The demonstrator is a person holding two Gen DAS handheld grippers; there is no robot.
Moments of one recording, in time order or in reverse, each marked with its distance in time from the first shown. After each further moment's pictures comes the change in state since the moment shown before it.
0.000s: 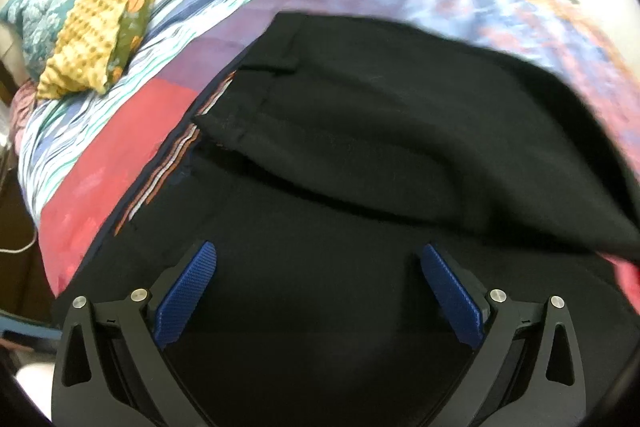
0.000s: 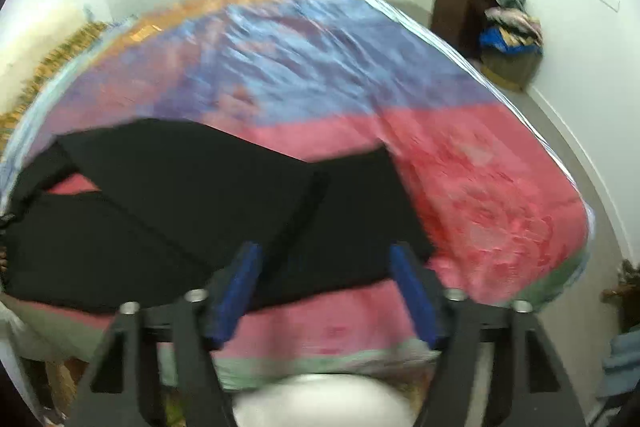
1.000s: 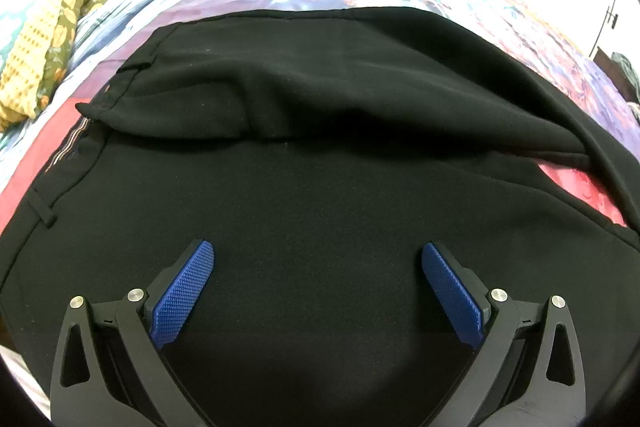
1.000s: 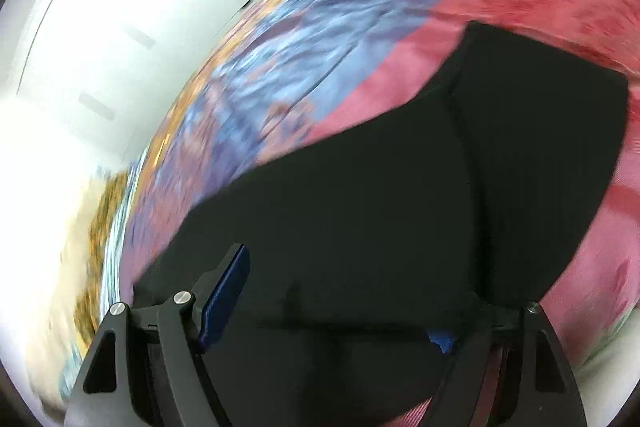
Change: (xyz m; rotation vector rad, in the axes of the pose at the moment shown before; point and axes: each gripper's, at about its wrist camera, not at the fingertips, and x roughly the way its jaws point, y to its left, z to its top) left arm 0.003 -0.068 -0.057 0.167 -0.073 -0.169; right arm 0.083 0.005 -0.018 0.686 -0.045 0.230
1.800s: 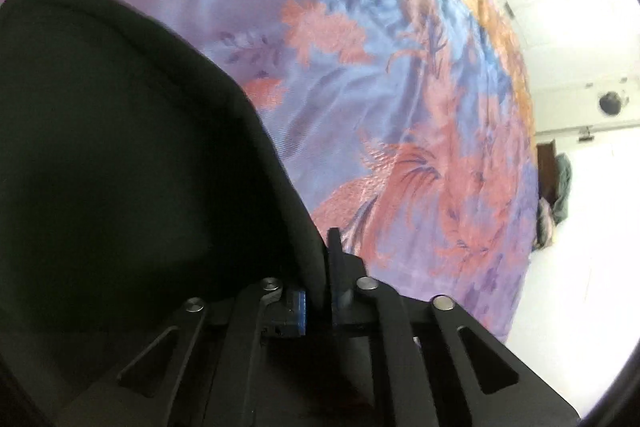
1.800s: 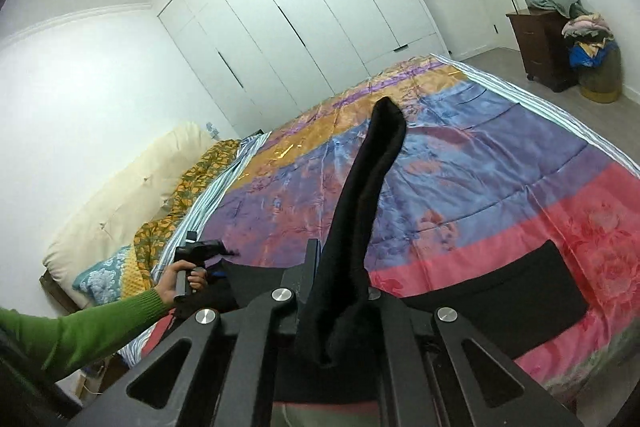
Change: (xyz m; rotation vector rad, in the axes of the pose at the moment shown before) left arm 0.081 -0.014 0.191 -0.453 0.394 -0.462; right arm -0.174 0.123 0.029 -0.513 -0.088 0.312
